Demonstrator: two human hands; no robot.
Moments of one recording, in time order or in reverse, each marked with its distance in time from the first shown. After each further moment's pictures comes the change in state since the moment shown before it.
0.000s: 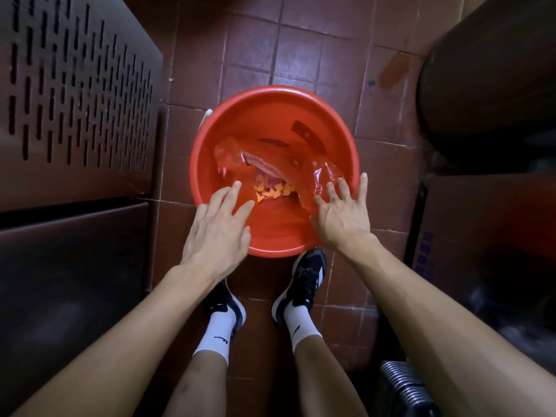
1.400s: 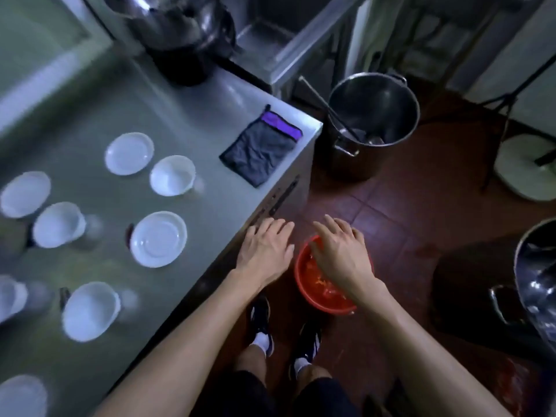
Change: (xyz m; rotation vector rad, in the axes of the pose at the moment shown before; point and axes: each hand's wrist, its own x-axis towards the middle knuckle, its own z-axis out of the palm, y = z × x) left_hand -0.273 0.071 -0.381 -0.036 0.400 -0.397; right_hand -0.318 -0.015 -0.406 0.314 0.544 -0.508
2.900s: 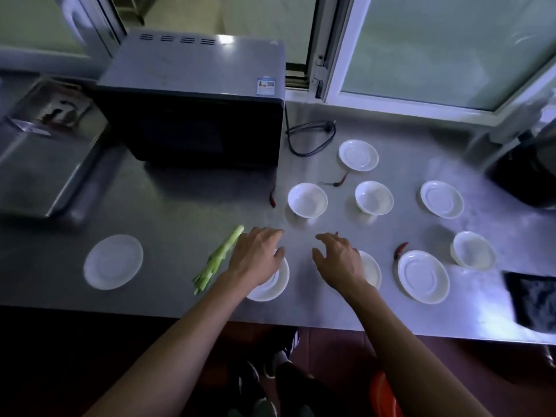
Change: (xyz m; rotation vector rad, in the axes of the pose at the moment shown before) left_hand -0.444 -0.361 -0.018 -0.329 0.365 -0.916; right_hand -0.069 -0.538 0.125 -0.112 -0.285 -0.718
